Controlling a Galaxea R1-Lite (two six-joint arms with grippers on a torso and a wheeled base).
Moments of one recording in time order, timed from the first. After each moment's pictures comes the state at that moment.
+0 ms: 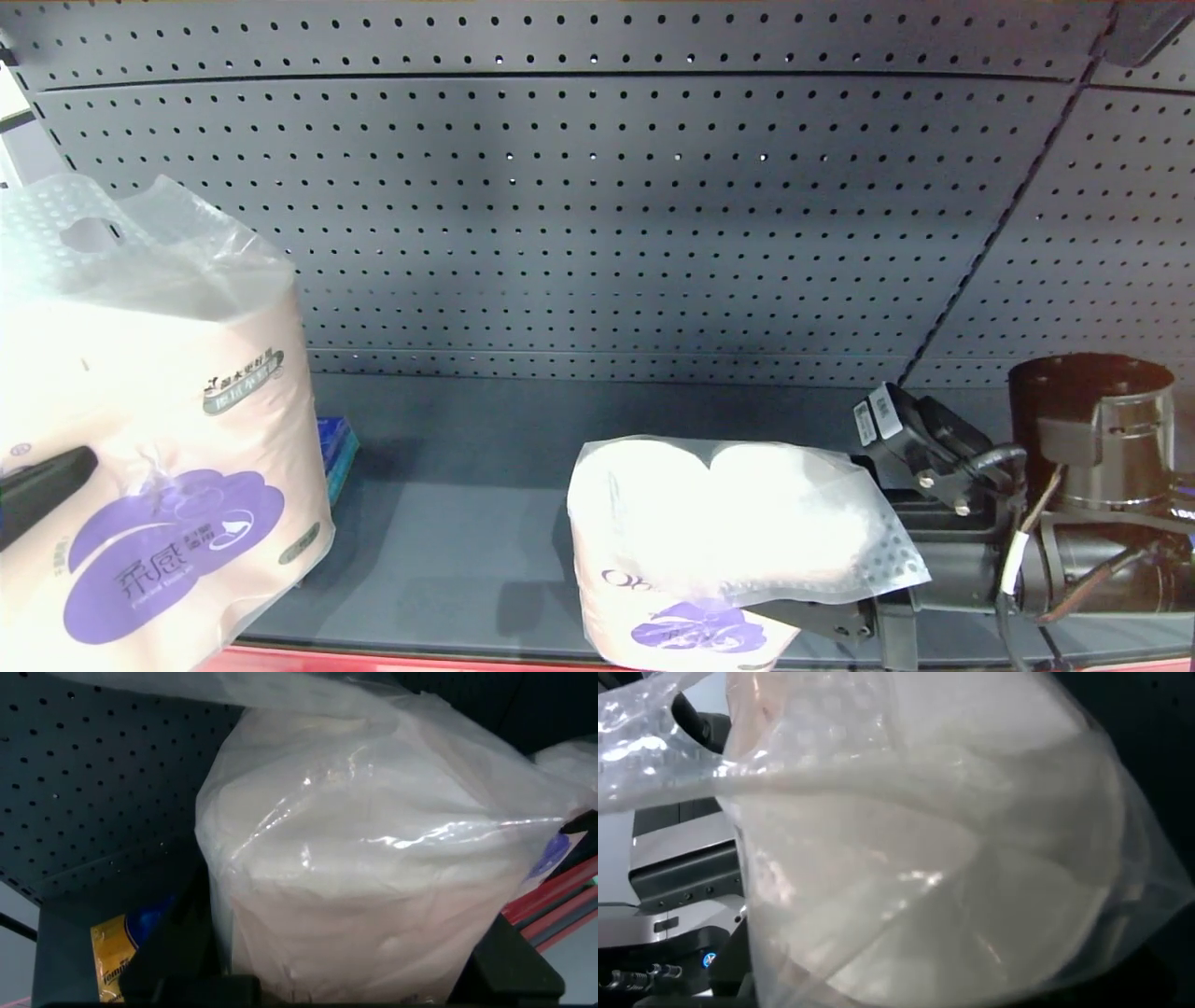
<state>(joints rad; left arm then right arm) -0.35 0.71 -0.63 -0.03 -0.12 0.12 0.59 1.52 -0.50 -0.57 0.61 -0.25</state>
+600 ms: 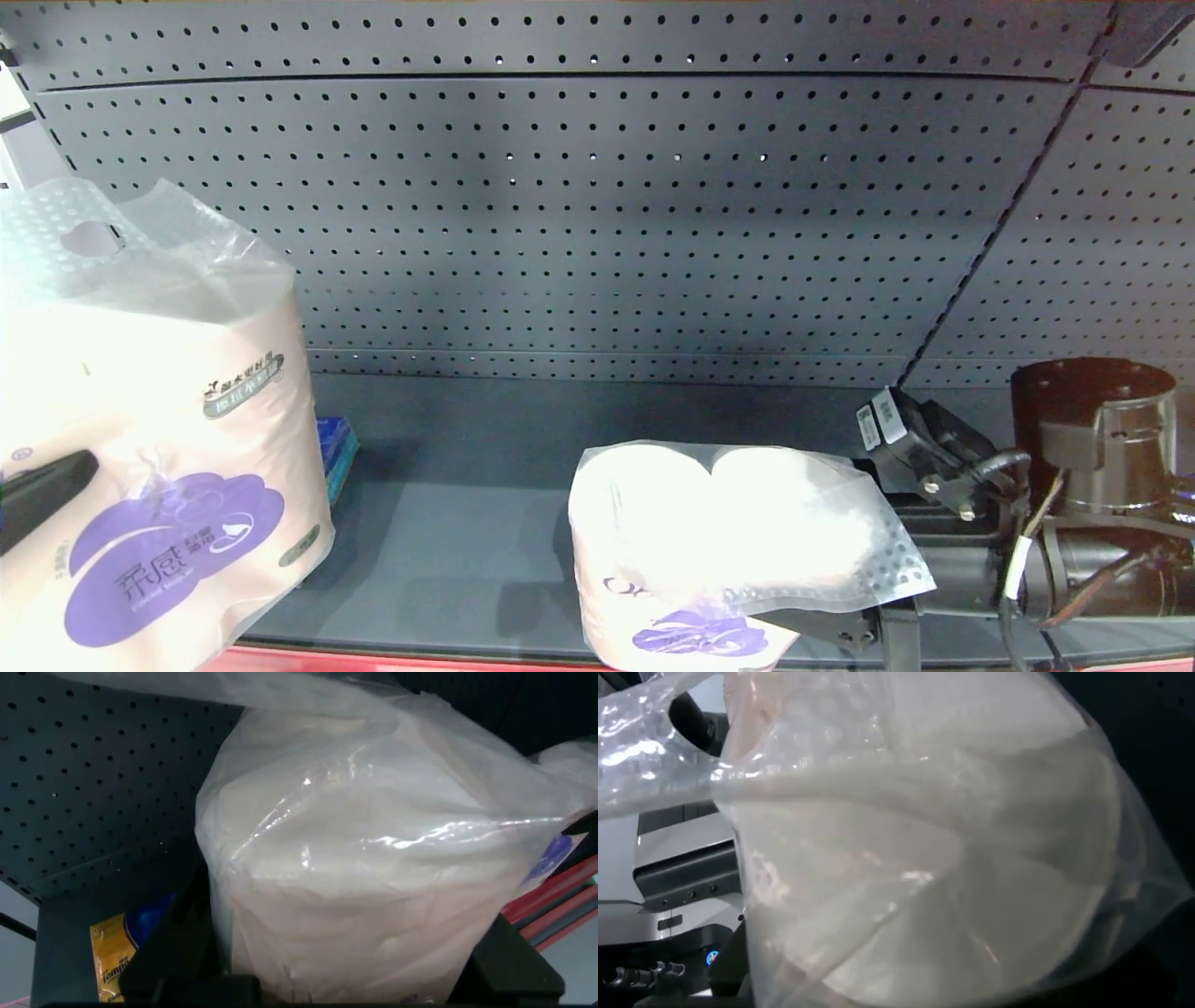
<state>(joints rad) -0.35 0.70 -0.63 -0.03 -0.12 0.12 0.59 1.52 -0.49 -0.57 0.62 -0.25</state>
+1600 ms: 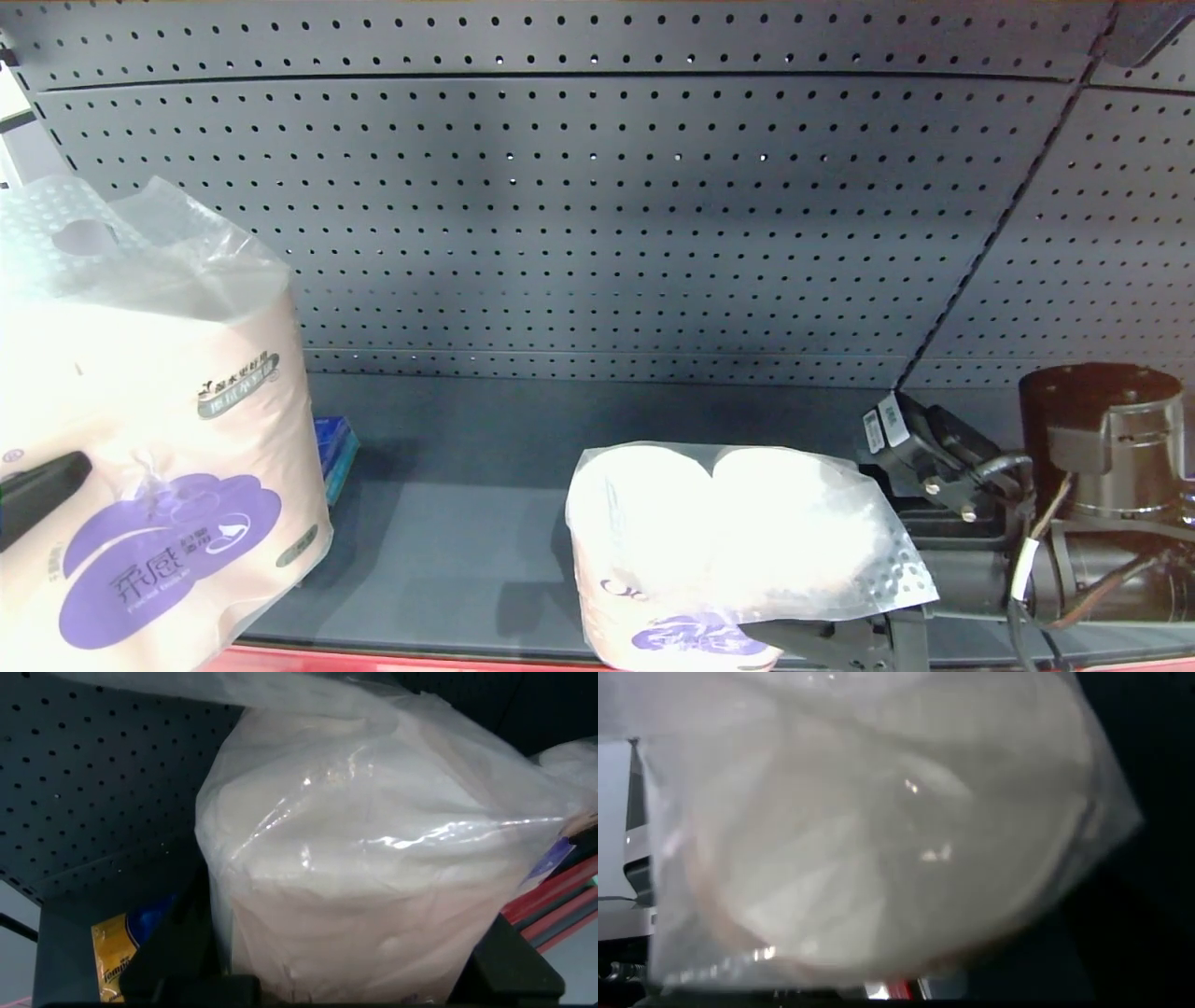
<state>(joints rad) -0.35 0.70 -0.63 -0.03 -0.12 0.12 0.56 1.50 -0.47 -0.57 0.59 -0.25</state>
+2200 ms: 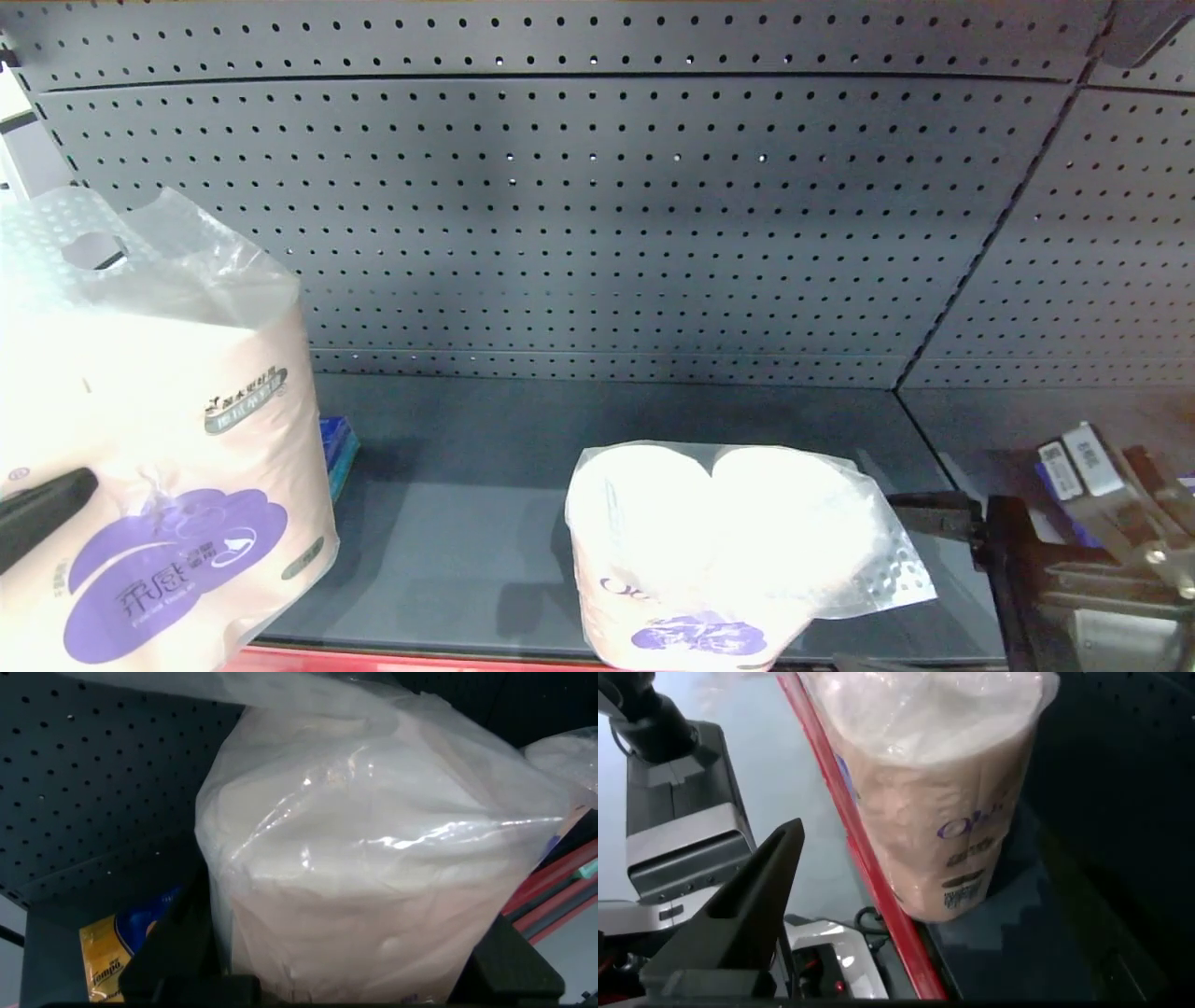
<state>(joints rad) -0.35 0.69 -0.61 -0.04 -0.14 0.12 0.51 1.23 -0.32 -0.57 0.57 -0.21</state>
